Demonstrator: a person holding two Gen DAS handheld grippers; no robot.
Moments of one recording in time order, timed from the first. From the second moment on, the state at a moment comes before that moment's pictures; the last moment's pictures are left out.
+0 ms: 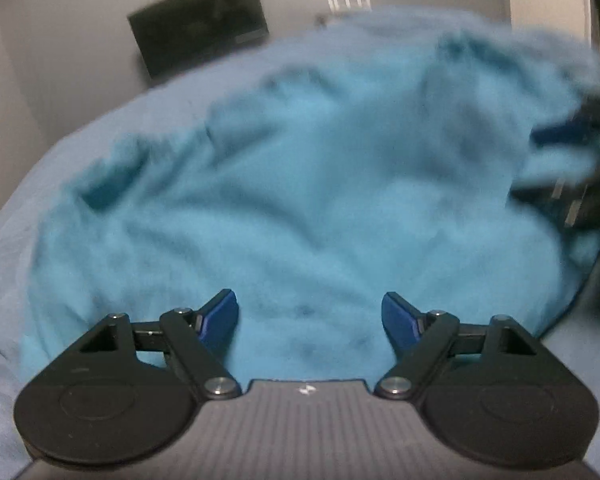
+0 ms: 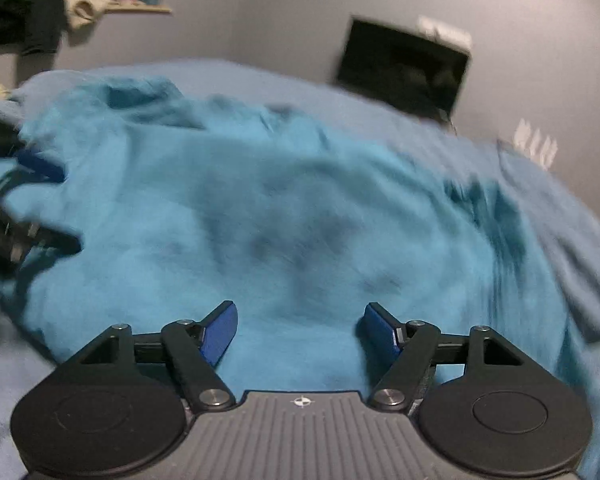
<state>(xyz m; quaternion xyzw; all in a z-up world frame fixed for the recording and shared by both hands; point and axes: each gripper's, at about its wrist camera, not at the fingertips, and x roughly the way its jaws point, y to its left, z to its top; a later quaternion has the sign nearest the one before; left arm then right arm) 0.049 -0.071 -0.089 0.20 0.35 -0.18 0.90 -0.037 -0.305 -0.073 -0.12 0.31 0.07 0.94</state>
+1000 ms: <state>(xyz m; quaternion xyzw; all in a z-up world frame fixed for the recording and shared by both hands) 0.016 -0.080 -0.051 0.12 0.29 -0.22 0.93 -0.136 -0.387 -0.042 0.30 0.37 -0.04 0.88</state>
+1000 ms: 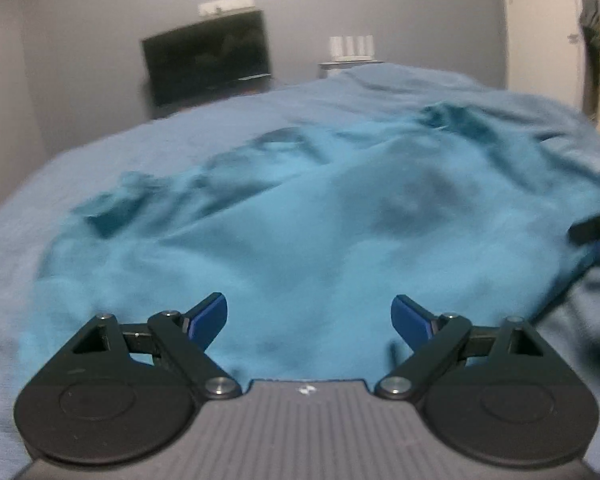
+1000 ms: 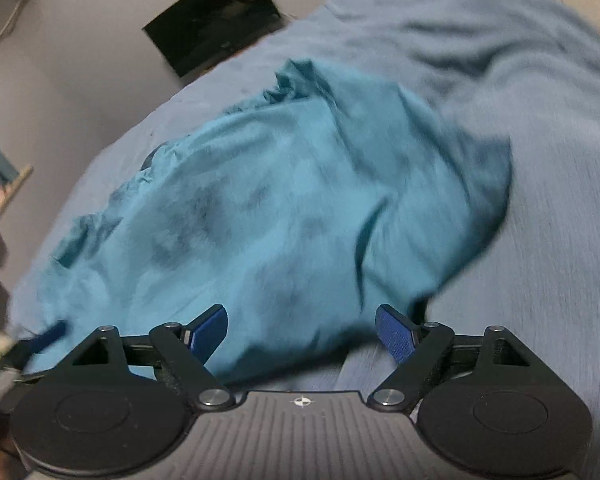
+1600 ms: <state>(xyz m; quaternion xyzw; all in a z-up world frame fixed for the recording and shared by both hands) 0.013 -0.106 -0.096 0.14 0.29 -0.24 0.91 -0.115 -0.355 -0.079 0.27 0.43 -0.06 0.86</state>
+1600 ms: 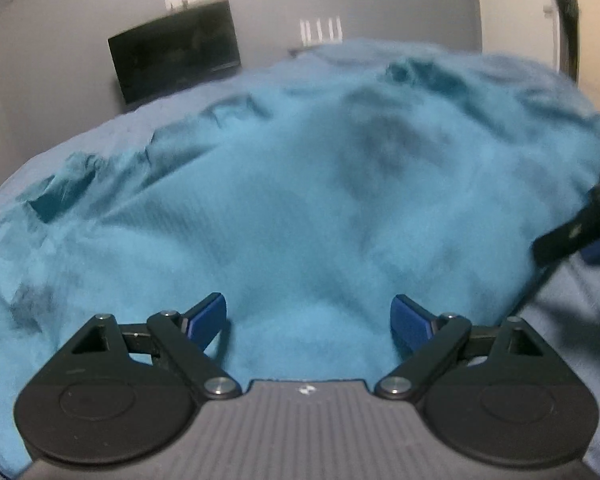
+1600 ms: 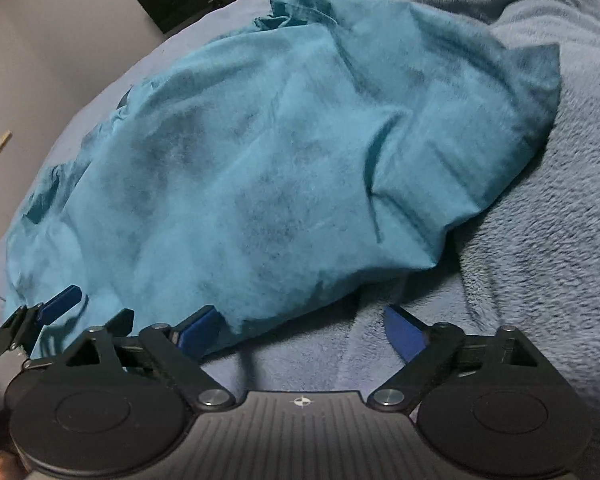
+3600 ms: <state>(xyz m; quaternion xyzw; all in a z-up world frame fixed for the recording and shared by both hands) 0.129 -0.108 -0.076 0.05 0.24 -0.22 0.95 -0.093 -0.430 -0.036 0.36 0.21 -0.10 0.90</state>
